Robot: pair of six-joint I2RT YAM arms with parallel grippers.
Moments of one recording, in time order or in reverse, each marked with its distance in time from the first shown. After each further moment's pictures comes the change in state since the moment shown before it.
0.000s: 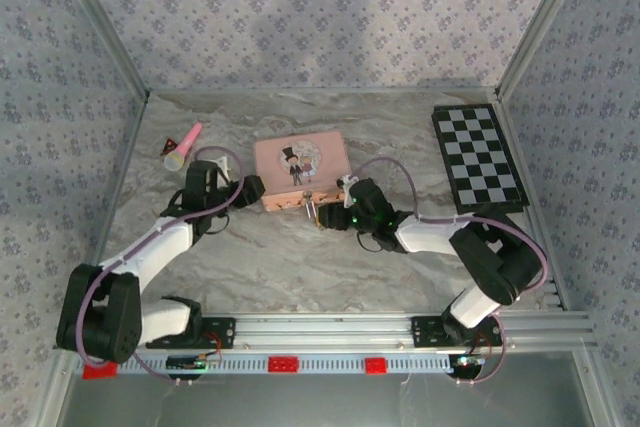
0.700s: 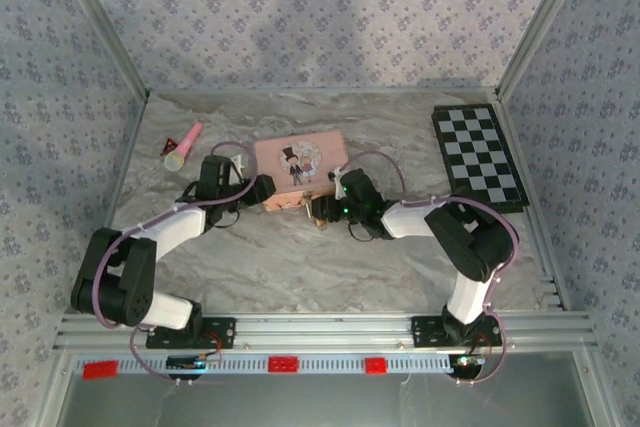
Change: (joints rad) left arm -0.049 0.185 0.054 0.079 0.060 -0.010; right arm -0.035 0.182 0.133 0.023 -0.072 0.008
